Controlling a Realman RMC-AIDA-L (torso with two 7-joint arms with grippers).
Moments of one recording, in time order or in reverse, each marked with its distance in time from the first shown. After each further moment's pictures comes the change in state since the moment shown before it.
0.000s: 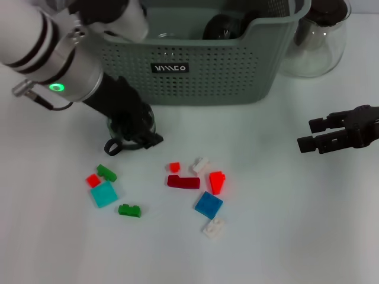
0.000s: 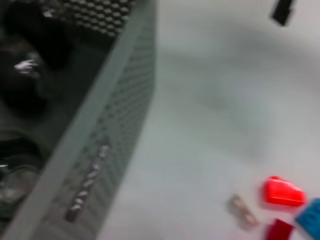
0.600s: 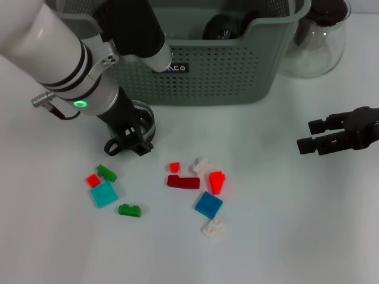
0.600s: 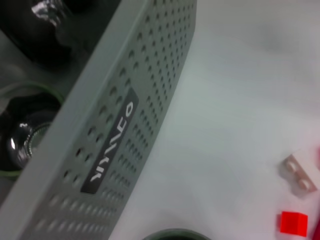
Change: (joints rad) left arm -0.002 -0.005 0.205 -0.080 0.159 -0.157 -0.135; right arm -0.002 0.000 0.000 0.009 0.000 0.005 -0.007
